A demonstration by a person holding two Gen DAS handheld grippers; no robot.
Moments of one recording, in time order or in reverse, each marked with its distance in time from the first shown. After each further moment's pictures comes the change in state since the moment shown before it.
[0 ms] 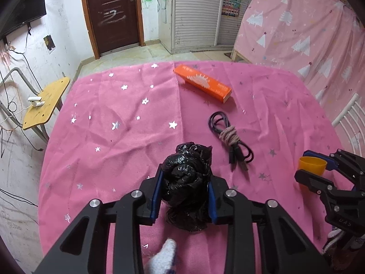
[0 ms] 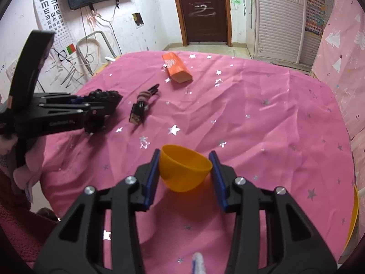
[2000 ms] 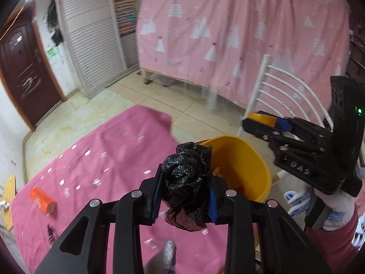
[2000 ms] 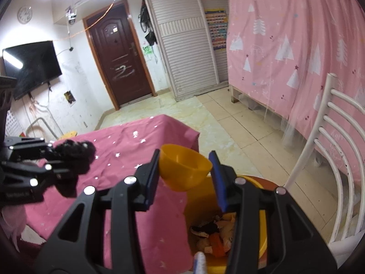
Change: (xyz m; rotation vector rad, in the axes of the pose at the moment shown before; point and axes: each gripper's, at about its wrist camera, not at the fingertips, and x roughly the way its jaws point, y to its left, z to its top) left arm -0.042 -0.326 0.052 0.491 -0.077 -0.288; right arm -0.164 -0.237 -0.067 0.385 -0.353 -0.301
